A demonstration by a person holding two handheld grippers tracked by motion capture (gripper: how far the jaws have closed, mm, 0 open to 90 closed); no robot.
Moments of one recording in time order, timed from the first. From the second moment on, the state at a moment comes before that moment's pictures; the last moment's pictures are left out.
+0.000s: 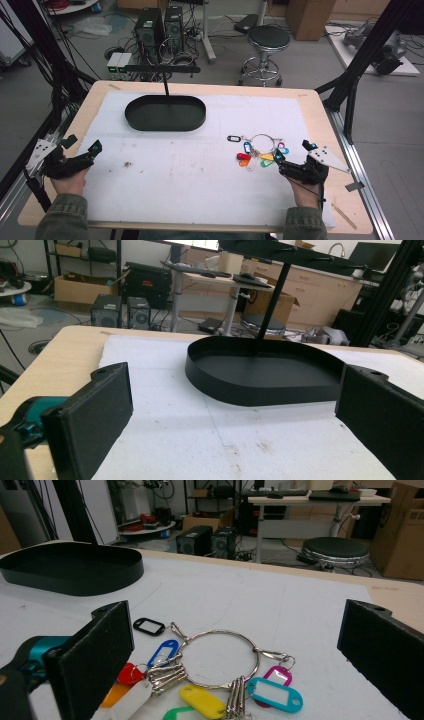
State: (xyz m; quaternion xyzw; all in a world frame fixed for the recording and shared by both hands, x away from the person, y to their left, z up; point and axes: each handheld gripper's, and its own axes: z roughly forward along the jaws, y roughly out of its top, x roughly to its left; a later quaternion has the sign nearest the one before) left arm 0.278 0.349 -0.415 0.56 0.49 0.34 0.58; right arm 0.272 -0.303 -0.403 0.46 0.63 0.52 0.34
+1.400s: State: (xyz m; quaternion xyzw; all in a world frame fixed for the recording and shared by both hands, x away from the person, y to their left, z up) left arm 0.279 0.350 -0.416 0.56 0.49 0.33 0.58; right arm 0.308 -0.286 -0.397 0.47 0.70 0.47 0.26
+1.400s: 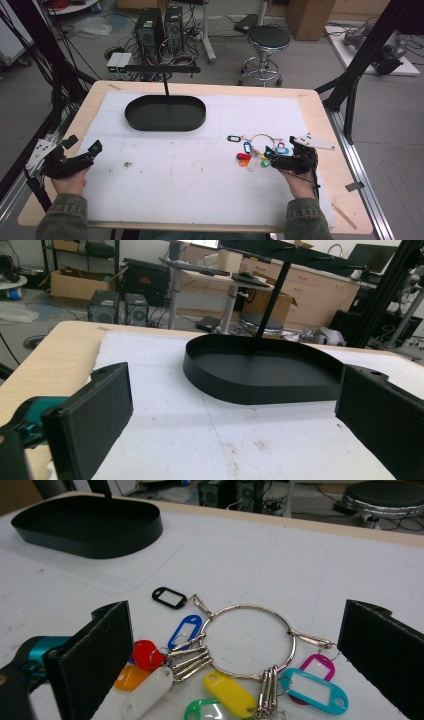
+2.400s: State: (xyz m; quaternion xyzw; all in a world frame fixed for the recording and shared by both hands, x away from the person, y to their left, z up) left arm 0.278 0.350 -0.416 0.55 0.49 0.32 0.59; right arm 0.335 -0.259 -0.402 0.46 0.78 0.37 0.20
